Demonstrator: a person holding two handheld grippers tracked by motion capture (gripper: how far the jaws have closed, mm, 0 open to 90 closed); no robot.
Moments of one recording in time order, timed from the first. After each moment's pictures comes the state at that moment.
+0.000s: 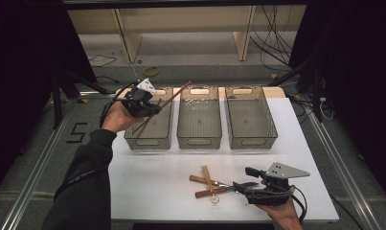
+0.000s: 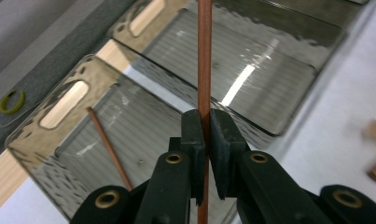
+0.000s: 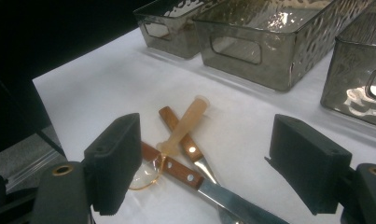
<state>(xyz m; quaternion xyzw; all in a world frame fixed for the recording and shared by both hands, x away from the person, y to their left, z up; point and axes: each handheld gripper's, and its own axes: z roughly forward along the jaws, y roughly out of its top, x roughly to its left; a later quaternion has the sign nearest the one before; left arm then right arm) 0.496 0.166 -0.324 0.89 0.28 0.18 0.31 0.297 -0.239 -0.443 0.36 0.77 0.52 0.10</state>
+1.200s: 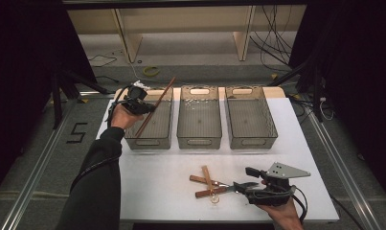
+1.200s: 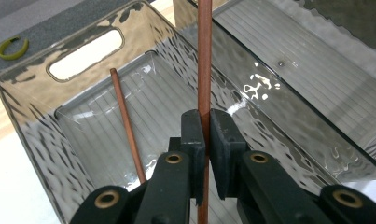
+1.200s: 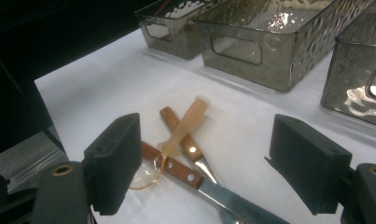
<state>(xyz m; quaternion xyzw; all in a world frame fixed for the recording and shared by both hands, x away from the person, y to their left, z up) 0.545 0.191 -0.384 0.84 0.40 0.16 0.33 0.296 -0.240 -0.443 0.36 0.77 0.52 0.10</state>
